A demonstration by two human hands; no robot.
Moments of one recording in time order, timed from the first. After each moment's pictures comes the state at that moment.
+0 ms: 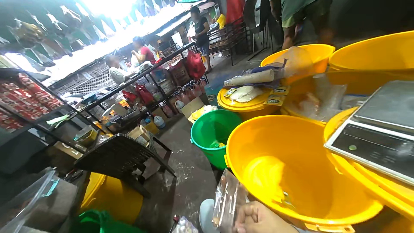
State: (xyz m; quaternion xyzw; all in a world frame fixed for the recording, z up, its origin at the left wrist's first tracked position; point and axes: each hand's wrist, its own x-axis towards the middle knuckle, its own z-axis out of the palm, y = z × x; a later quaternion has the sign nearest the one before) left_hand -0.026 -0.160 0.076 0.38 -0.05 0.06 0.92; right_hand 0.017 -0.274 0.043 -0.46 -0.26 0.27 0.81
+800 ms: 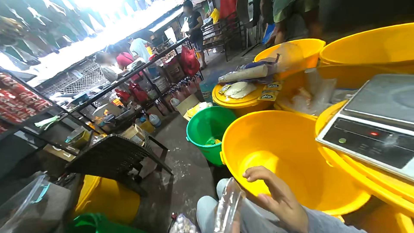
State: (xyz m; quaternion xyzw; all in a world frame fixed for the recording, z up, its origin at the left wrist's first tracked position) left_hand 0.002 -0.141 0.020 0.31 -0.19 0.04 0.93; right_hand 0.058 -0.302 0.023 -0.62 -0.35 -0.24 0.66
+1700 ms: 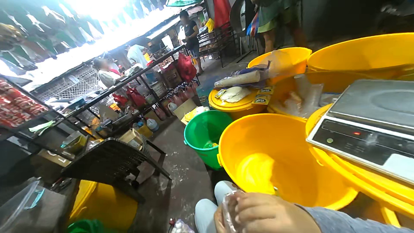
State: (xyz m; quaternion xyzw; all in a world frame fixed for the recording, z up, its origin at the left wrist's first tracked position) left_hand -0.012 -0.141 0.003 0.51 -0.16 0.09 0.84; right_hand 0.036 -0.319 0.050 -0.63 -0.60 -0.22 0.45
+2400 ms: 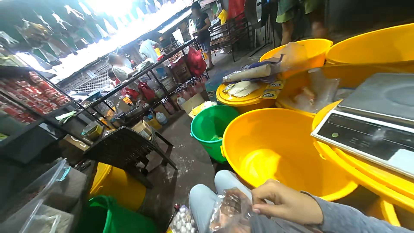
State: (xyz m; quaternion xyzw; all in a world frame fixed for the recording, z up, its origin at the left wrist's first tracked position) left_hand -0.043 -0.159 0.014 0.19 -0.19 -0.02 0.96; right_hand 0.030 -0.343 0.036 -0.64 -0.51 -0.01 0.58
